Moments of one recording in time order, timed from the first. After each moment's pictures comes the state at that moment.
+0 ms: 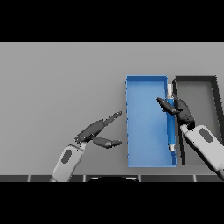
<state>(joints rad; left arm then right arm) -0.15 0.02 -0.39 -1.64 -0.17 -0.42 0.11 -0.43 -0.85 0.59 -1.57 -0.74 -0.44 0.61</state>
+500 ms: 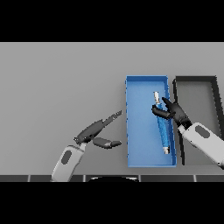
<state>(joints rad) -0.14 0.01 -0.39 -1.66 -0.17 -0.41 0.12 -0.63 -0.98 0.92 -1.53 -0.80 -0.36 0.61</state>
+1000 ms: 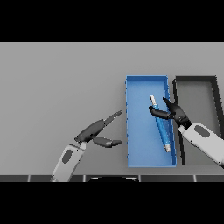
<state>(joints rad) -0.15 0.01 -0.39 -1.63 -0.18 -0.41 0.11 -0.66 -1.00 0.96 -1.52 -0.80 -0.35 0.61</state>
